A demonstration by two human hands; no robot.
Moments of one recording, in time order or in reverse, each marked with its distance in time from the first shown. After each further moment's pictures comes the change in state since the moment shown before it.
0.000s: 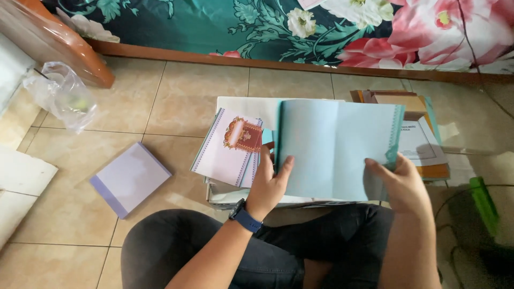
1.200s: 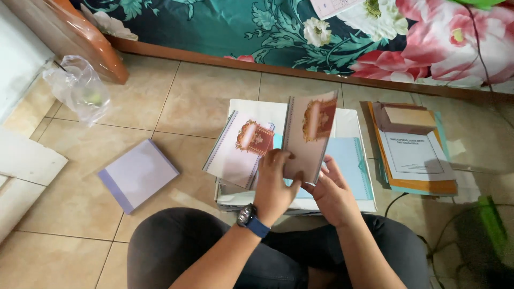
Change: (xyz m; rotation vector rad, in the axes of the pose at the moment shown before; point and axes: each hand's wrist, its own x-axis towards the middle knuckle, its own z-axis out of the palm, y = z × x) left_hand 0.016 -0.054 0.002 0.279 0.369 0.551; right_hand -0.009 0.026 0.134 1.017 -0.442 -0.084
